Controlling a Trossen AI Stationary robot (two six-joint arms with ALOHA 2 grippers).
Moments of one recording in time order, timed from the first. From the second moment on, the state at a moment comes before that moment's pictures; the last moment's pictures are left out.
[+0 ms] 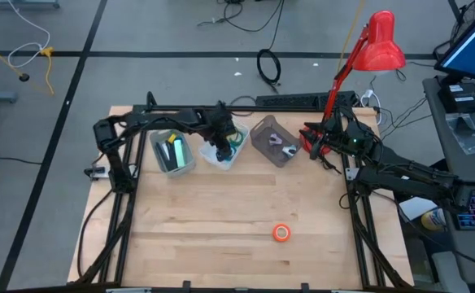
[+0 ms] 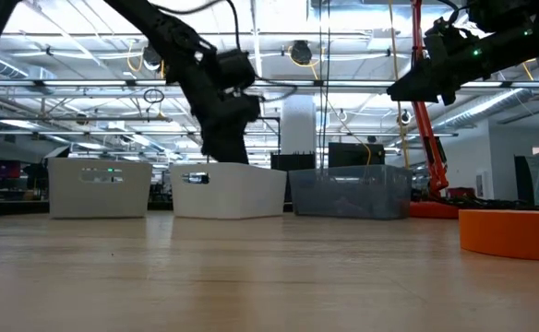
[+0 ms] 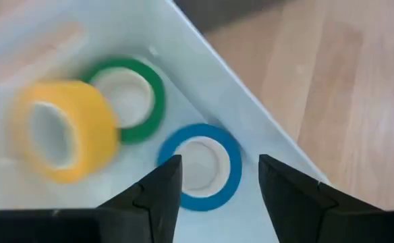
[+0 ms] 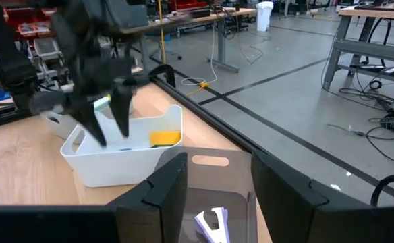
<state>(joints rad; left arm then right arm) 0.44 1.80 1.25 -0.50 0.25 0.04 -0.54 0.59 0.39 0.01 0.03 0.07</state>
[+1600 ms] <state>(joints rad) 0.06 1.34 1.20 -0.41 0.15 -0.24 0.17 0.81 0.63 -0.26 -0.08 0.06</state>
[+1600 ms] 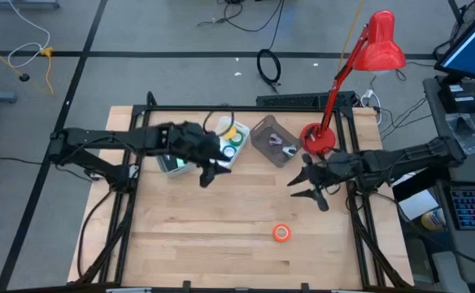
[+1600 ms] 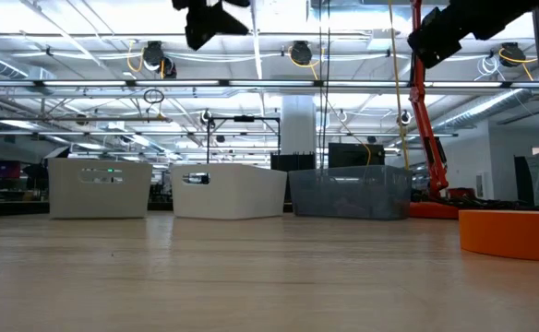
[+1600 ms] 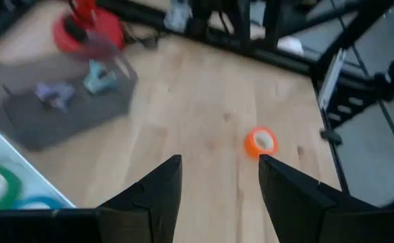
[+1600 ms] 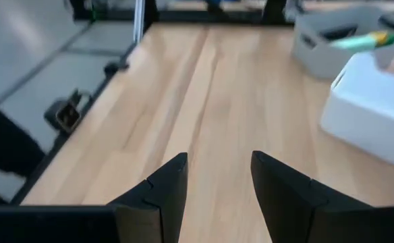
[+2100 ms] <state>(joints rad) 0.02 1.03 0.75 -0.12 0.15 -0.35 0.37 1.18 0.82 -0.47 -0.08 0.19</state>
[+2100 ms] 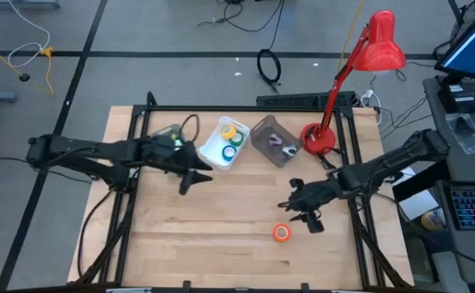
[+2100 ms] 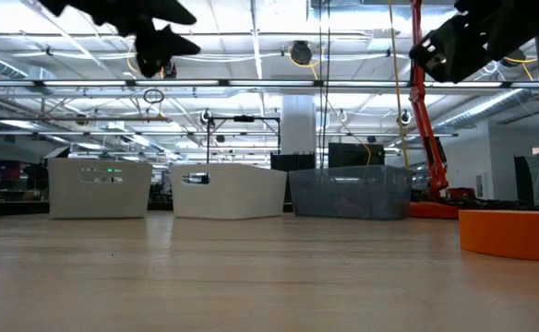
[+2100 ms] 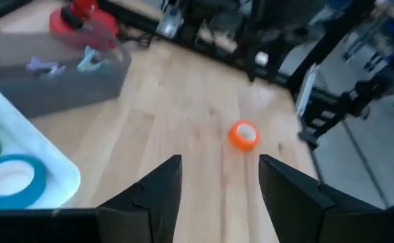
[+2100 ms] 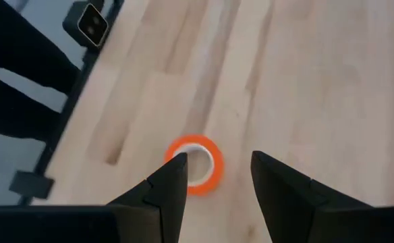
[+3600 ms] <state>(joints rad) -0.20 0.37 0.62 -0.69 -0.06 -0.34 0.41 1.78 1.06 -0.70 -0.11 0.68</state>
